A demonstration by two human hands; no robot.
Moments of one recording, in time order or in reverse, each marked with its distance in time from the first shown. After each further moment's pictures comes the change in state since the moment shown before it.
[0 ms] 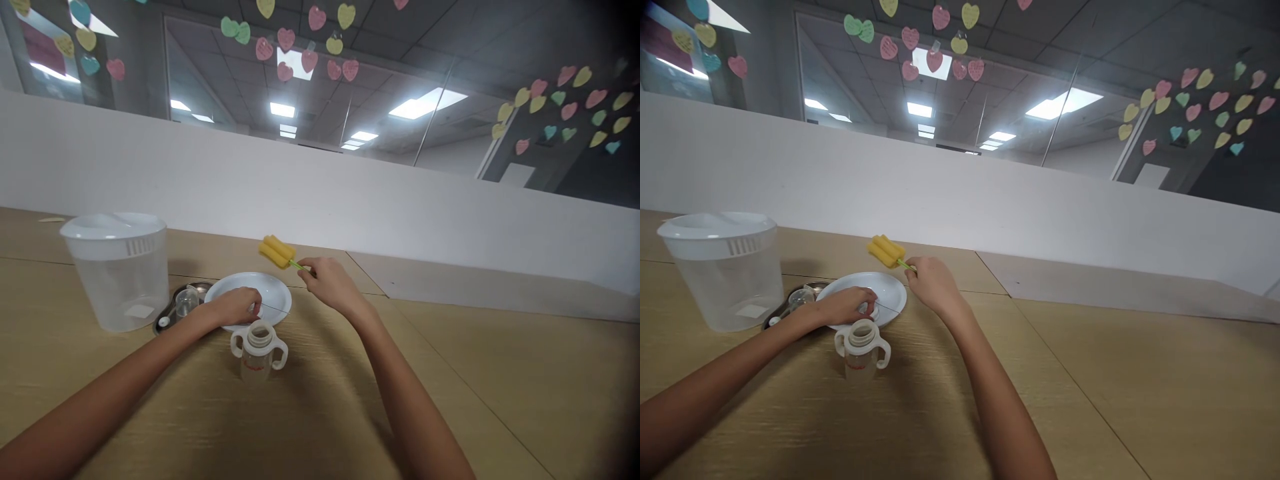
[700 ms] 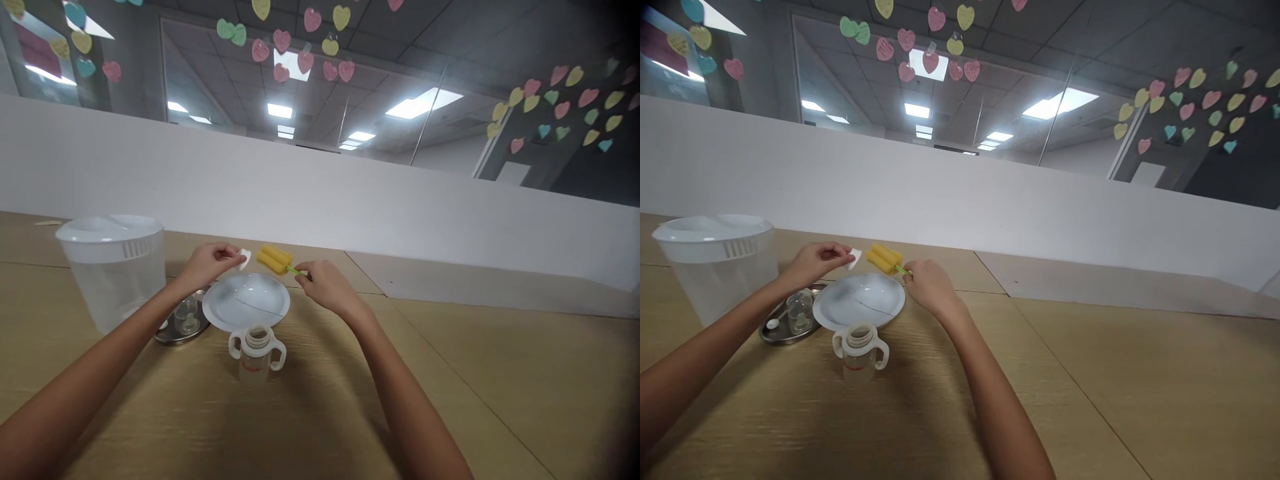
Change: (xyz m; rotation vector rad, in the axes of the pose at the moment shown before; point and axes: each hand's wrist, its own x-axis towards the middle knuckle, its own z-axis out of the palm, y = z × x) left_hand -0.012 -0.023 -0.061 -0.634 0.653 -0.188; right_hand 0.001 0.001 0.006 -0.022 -0.058 0.017
